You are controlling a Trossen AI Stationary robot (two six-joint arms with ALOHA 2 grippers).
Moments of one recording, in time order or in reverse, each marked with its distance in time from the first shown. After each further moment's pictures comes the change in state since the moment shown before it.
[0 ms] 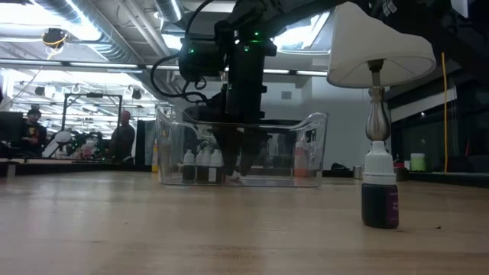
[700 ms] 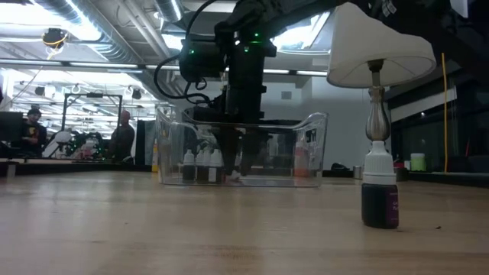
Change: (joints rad) left arm 0.000 0.000 0.000 0.000 0.000 0.002; right arm -0.006 0.000 0.000 0.002 -0.007 0.124
